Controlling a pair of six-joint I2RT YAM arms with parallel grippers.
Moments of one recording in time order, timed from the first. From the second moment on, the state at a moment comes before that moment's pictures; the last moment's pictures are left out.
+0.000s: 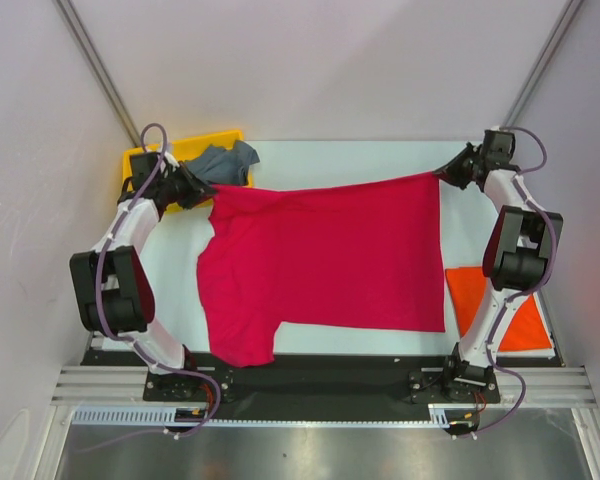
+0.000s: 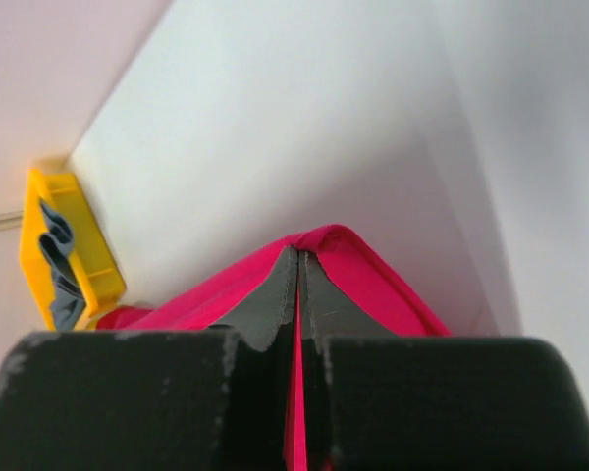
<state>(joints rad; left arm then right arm) 0.15 1.66 1.22 -0.24 0.55 -0.56 -0.20 2.02 1.59 -0.26 -0.40 0.65</state>
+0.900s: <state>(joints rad) 0.15 1.61 1.22 -0.53 0.55 -0.43 -0.23 1.79 1.32 -0.42 -0.41 0.59</state>
